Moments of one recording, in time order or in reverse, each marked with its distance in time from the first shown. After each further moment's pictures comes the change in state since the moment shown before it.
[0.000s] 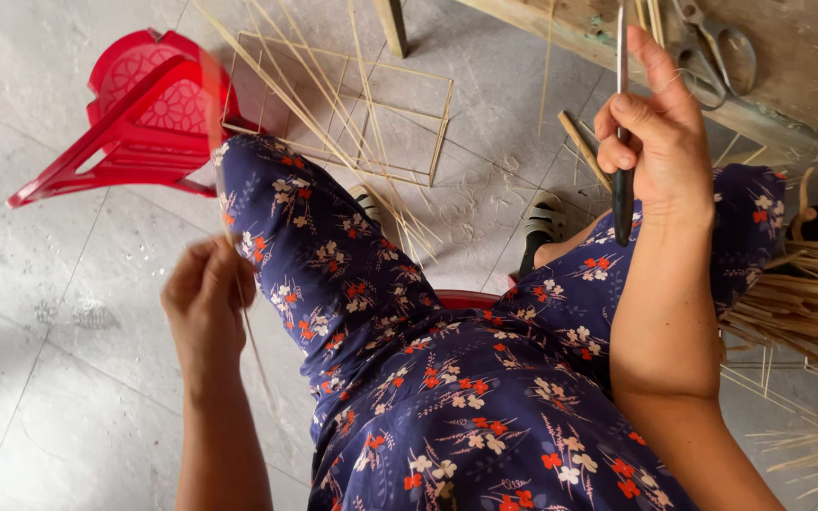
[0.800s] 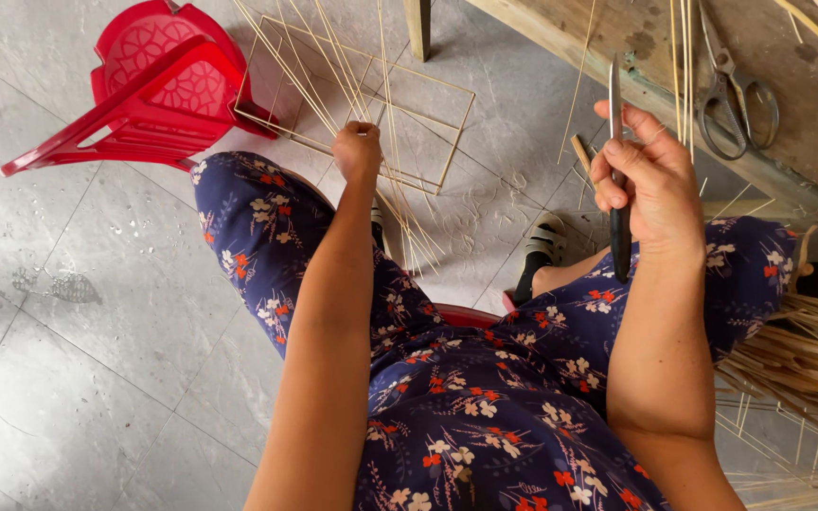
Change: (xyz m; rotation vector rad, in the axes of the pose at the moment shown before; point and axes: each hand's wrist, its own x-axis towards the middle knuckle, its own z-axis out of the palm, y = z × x) left_hand 0.230 -0.249 0.150 0.510 0.270 -0.211; right_hand 0.015 0.014 0.010 -0.110 0.018 0.177
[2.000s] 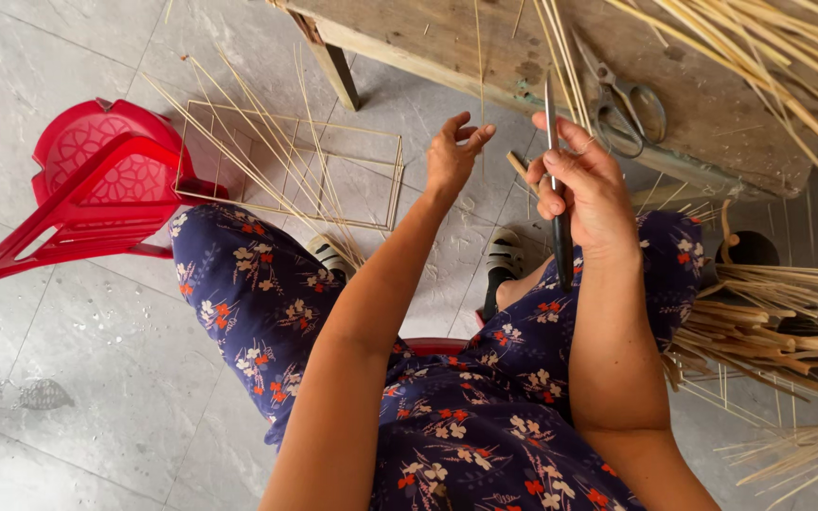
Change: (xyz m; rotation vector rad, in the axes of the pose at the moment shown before) left_hand -0.130 0.120 0.171 -0.256 -0.584 0.337; right_hand -0.003 -0.006 -0.024 0.117 0.065 -0.093
